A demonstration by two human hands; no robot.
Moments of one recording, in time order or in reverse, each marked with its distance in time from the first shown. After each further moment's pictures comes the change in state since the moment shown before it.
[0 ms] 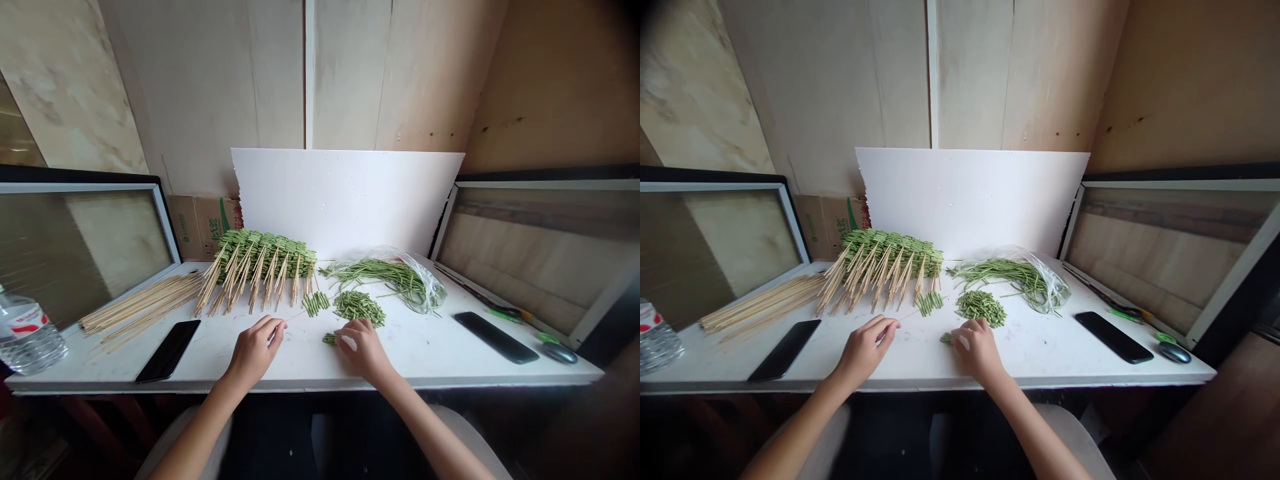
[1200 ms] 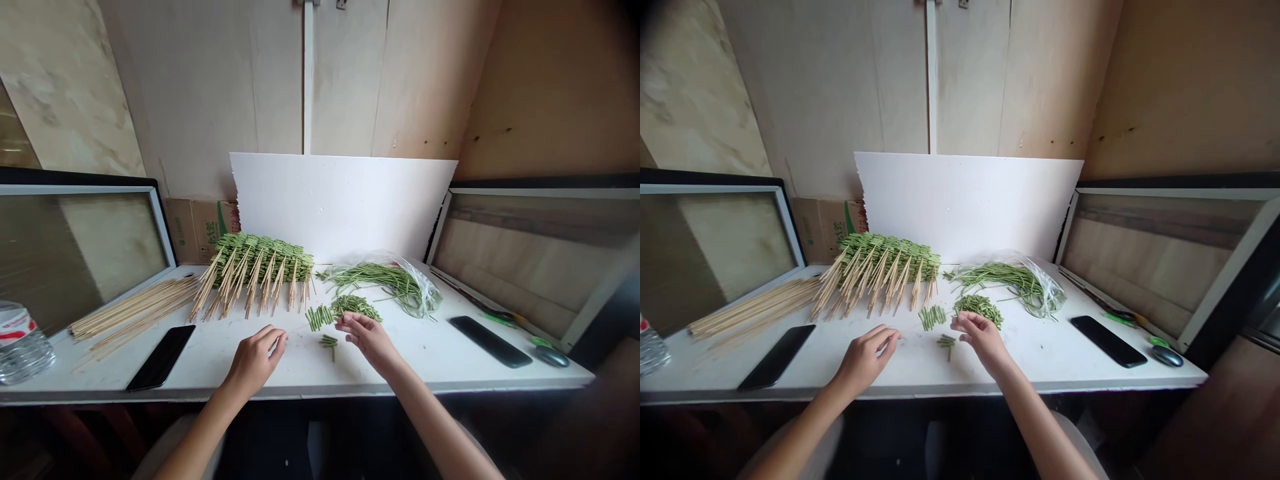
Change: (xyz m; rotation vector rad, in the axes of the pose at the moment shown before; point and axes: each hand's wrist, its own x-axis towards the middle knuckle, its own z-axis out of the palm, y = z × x) left_hand -0.006 -0.003 0.011 -0.004 -0.026 0.064; right_hand 0.024 -0.008 -0.025 1.059 -0.059 0.576
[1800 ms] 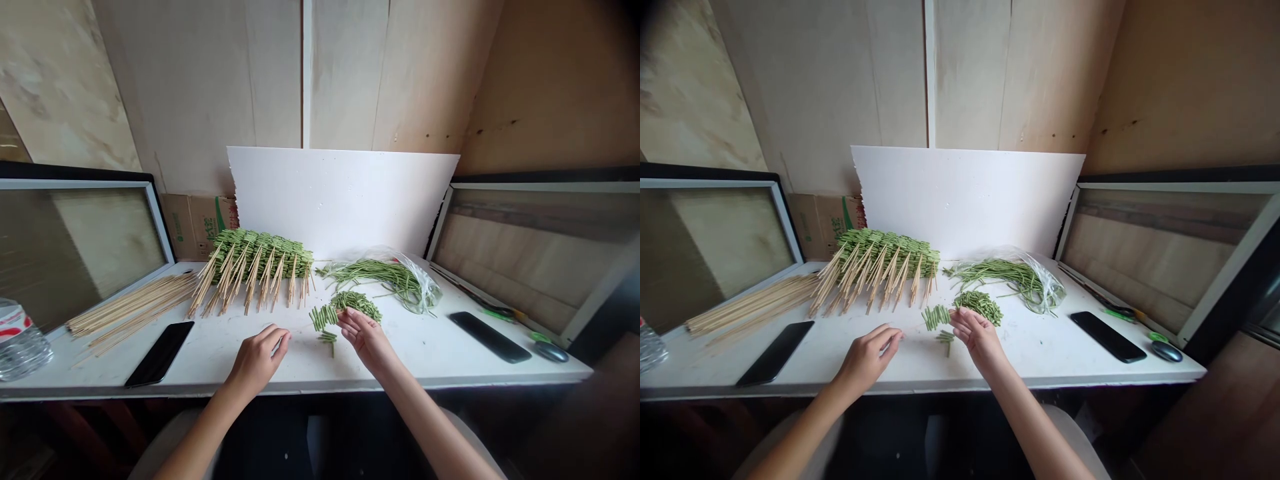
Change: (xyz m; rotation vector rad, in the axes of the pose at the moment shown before) left_hand 0.000 0.011 0.004 0.039 -0.002 0.042; right_hand -0.007 0.001 0.016 0.312 0.097 0.032
